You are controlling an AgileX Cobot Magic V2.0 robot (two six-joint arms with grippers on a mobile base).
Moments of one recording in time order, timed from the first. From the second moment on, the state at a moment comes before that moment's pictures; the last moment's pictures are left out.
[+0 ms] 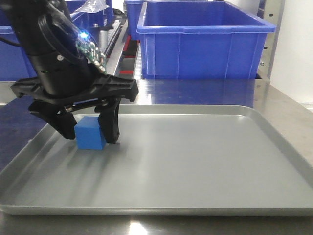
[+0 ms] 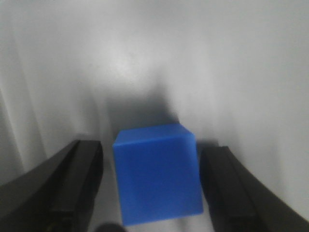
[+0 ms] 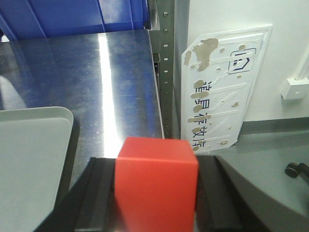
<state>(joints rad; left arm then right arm) -0.66 1.71 -1.14 0.03 0.72 -0.43 0.02 0.46 -0.41 -0.12 0.42 0.26</state>
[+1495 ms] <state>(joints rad) -0.47 1.30 -1.08 0.18 0.67 -0.43 0.02 0.46 -0.41 -0.12 0.42 0.26</state>
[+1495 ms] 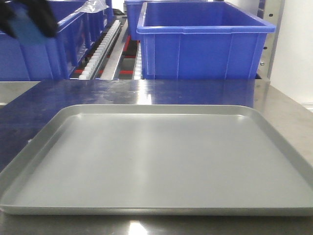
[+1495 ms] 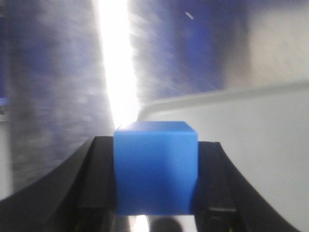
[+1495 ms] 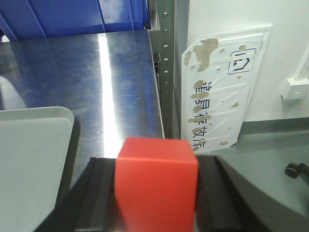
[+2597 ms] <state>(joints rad) -0.24 0.59 -0.41 0.20 0.46 -0.43 0.02 0.46 -0.41 -0.12 0.42 0.26</state>
